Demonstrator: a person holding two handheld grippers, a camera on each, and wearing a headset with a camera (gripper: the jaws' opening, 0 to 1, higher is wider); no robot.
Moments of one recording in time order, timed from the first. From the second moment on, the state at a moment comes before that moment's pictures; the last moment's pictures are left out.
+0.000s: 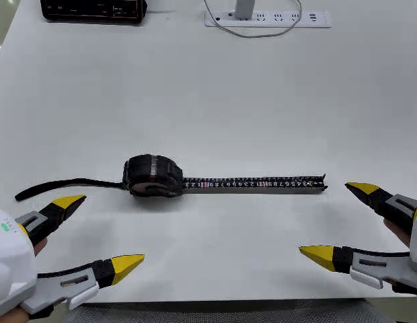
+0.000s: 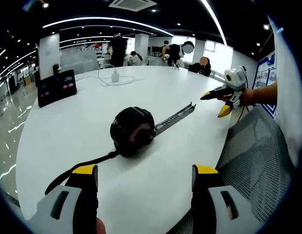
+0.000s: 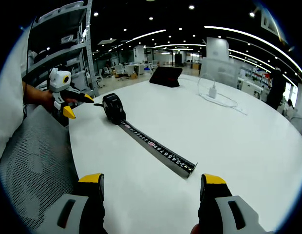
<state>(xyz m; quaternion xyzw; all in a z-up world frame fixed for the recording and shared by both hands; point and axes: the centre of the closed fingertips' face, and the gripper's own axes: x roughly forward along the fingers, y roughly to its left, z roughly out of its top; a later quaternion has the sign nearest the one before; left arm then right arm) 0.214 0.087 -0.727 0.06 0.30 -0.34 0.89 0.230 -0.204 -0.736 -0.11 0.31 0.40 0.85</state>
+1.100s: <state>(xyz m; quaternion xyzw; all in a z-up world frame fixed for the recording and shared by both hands) 0.214 0.088 -0.723 0.04 0.30 -0.33 0.89 0.219 -0.205 -0.741 -0.10 0.31 0.41 0.85</state>
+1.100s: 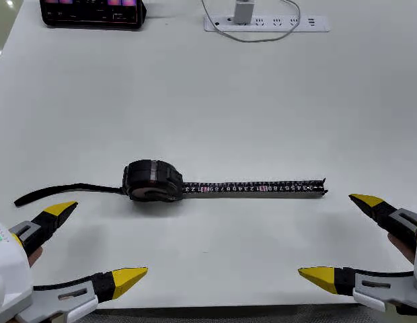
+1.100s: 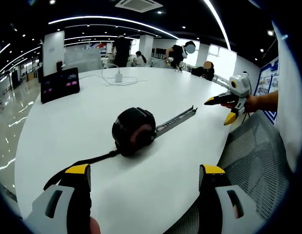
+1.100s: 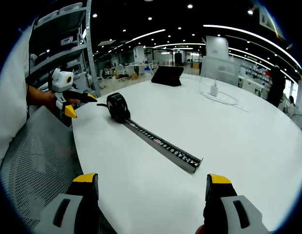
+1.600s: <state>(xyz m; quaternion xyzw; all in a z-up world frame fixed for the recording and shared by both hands) 0.215 0.088 -0.723 0.04 0.30 -0.33 0.89 0.219 -0.204 -0.739 -0.10 0.31 0.41 0.85</state>
